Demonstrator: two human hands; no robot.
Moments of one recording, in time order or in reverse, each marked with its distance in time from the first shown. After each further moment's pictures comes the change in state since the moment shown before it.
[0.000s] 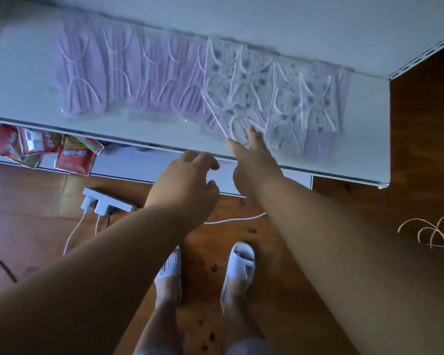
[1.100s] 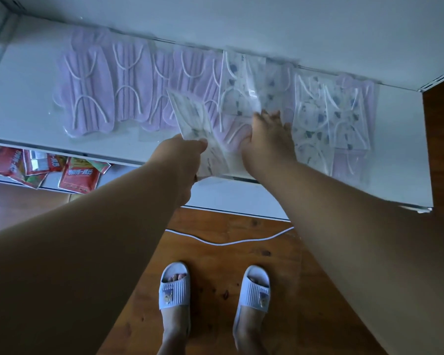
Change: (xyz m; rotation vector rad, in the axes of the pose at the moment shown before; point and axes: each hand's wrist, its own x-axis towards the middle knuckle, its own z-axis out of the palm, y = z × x) left_hand 0.097 -0.028 -0.017 -1.009 0.034 -0.595; right_hand 0.084 -0.018 -0.009 -0.003 0.313 0.055
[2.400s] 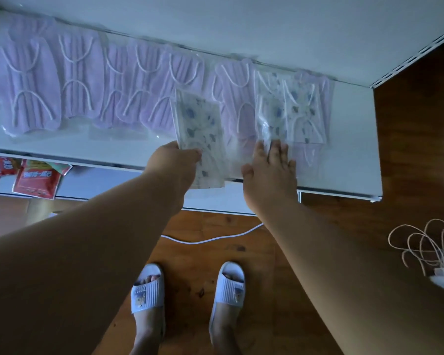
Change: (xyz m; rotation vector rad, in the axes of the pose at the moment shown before) left_hand -0.001 -0.026 0.056 0.081 0.017 0.047; right_hand -0.056 0.089 0.010 -0.120 -0.035 0.151
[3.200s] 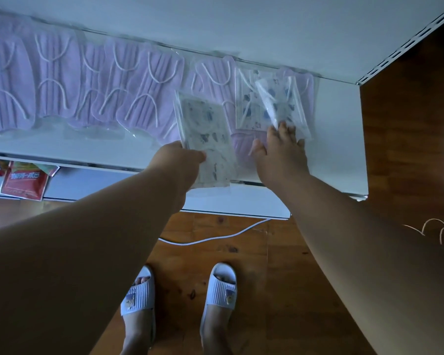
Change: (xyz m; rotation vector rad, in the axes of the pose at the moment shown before) left_hand -0.005 0.002 0.043 -0.025 -0.080 -0.017; right_hand 0.048 0.056 -0.029 0.015 -0.031 -0.010
